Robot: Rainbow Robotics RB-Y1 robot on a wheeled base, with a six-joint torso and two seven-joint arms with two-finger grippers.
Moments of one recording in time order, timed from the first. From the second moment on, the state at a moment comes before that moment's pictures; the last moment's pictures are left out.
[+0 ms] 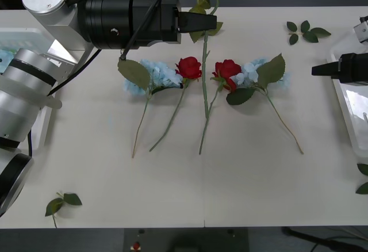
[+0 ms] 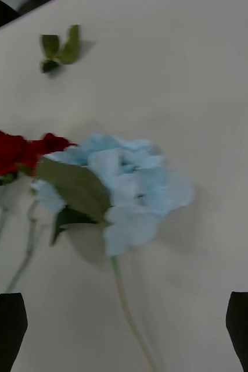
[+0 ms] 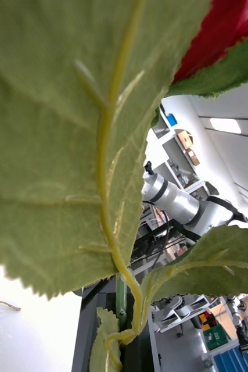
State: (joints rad) right arm -0.58 -1.11 0.40 -1.11 -2.03 1.01 2.07; left arm -0.85 0.44 -0.26 -1.29 2.10 1.22 -2.11
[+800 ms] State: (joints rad) right arm -0.16 -1.04 0.27 -1.73 -2.62 0.96 2.50; left arm -0.85 0.44 -0.26 -1.29 2.10 1.22 -2.11
